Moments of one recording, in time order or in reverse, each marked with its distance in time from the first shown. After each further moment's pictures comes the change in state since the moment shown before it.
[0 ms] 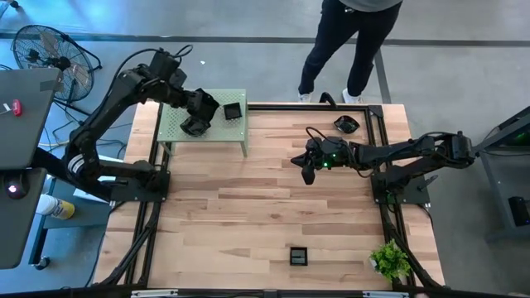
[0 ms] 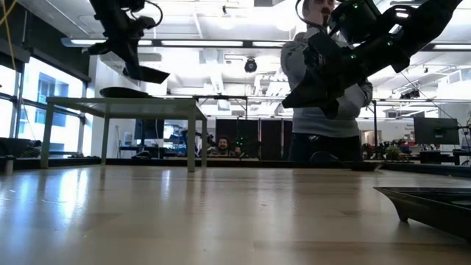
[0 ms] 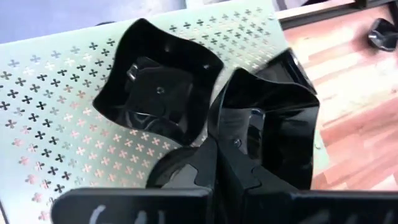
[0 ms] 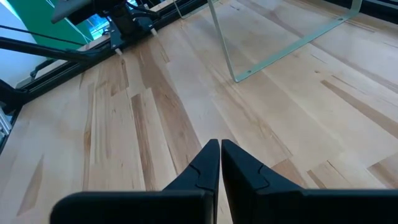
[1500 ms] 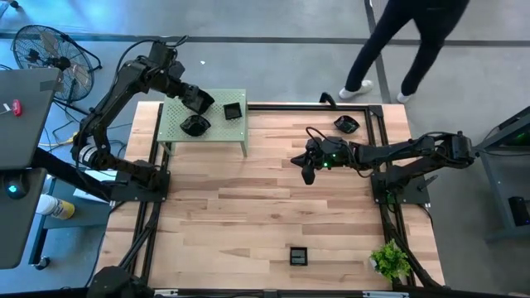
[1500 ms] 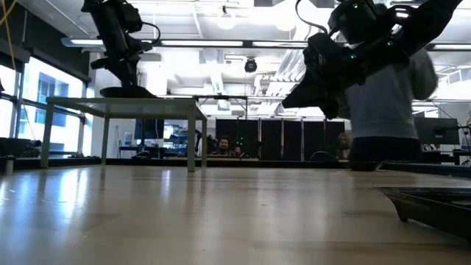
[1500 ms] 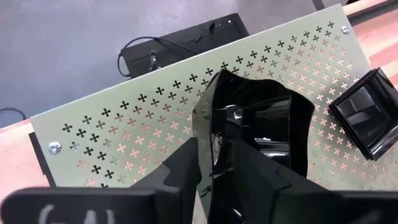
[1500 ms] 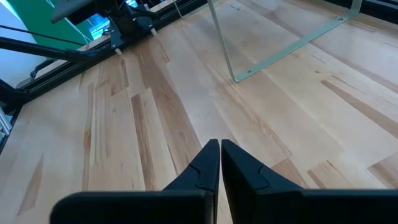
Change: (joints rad) left arm 0.190 0.125 0.000 0.074 -0.003 0.273; right arm 0.000 0.000 0.000 0.000 0.000 0.000
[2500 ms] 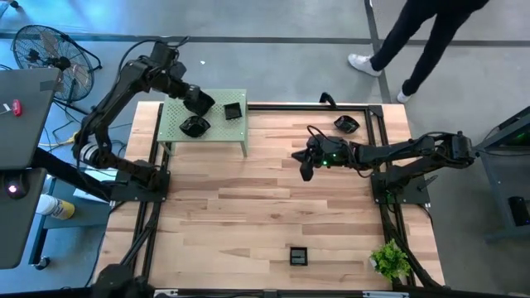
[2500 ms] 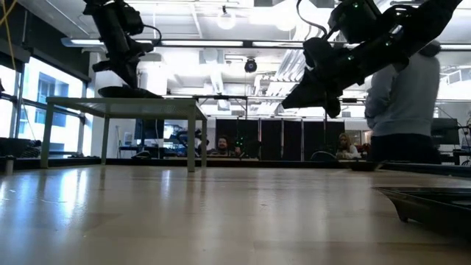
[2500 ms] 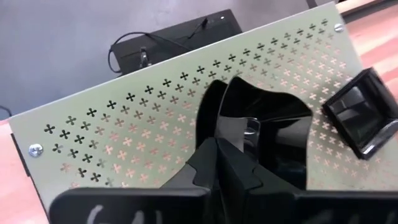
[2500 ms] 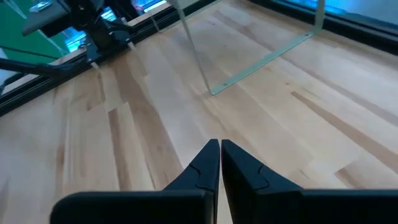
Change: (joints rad) left arm 0.000 0.016 -0.001 0.003 0.036 -0.011; right arm 0.000 0.000 0.000 0.011 0.106 0.000
